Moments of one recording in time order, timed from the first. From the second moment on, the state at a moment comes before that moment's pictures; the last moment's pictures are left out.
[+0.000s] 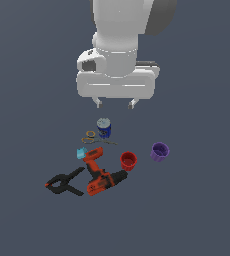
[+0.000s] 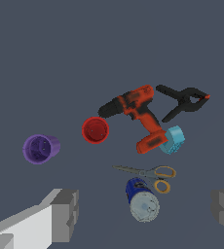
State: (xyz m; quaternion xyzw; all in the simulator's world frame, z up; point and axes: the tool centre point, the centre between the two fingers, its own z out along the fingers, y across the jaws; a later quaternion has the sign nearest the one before) arm 0.004 0.001 0.340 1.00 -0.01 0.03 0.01
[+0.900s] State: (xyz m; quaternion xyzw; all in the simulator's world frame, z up) arm 0.024 -0.065 0.248 1.00 0.06 0.01 0.00
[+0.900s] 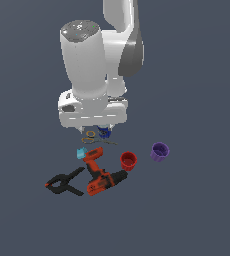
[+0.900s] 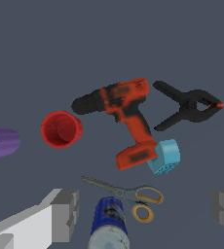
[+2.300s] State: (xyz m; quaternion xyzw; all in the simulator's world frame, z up) arm 0.012 -0.154 0.124 0.99 0.14 0.00 0.00
